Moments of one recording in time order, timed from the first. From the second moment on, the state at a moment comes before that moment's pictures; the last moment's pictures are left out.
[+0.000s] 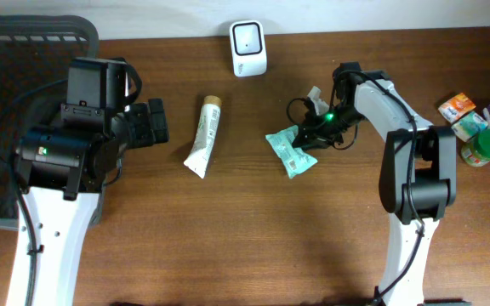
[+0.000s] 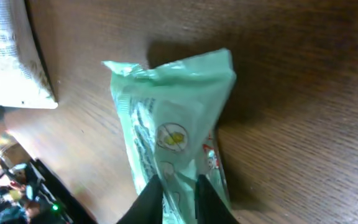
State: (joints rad) left arm -0.19 1.39 1.70 -1.22 -0.19 -0.24; right arm 0.08 2.27 1.71 -1.09 -0.68 -0.04
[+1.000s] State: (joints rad) left arm -0.19 1.39 1.70 -1.22 -0.19 -0.24; right arm 0.13 2.27 1.71 -1.07 -0.84 -0.09
